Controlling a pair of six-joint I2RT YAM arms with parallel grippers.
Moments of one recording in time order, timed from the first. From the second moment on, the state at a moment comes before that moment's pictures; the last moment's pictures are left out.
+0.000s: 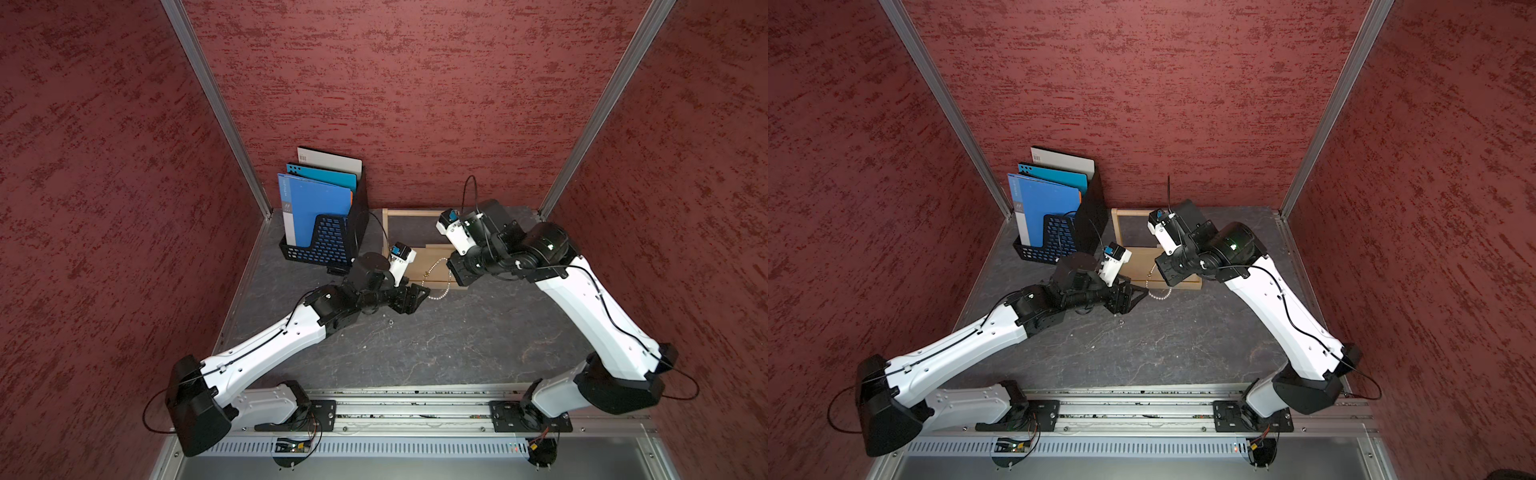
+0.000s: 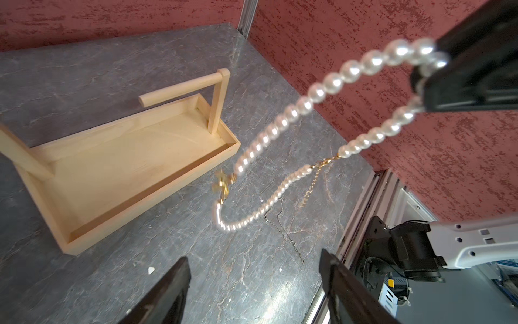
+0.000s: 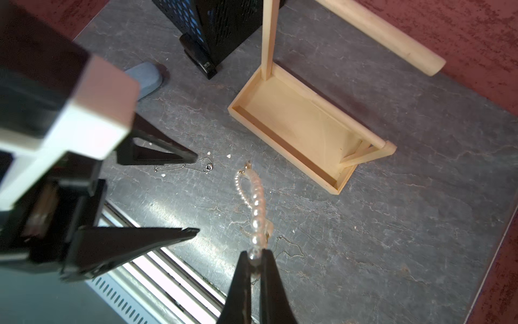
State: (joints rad) left arm -0.83 1.22 1.05 -0.33 0.18 -0.33; right arm 0.75 1.51 2.01 -1.43 0.04 0.09
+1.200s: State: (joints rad) left arm -0.80 1.44 1.17 -0.08 0.39 -0.43; right arm 0.75 1.48 1.98 -1.50 0.05 0.09
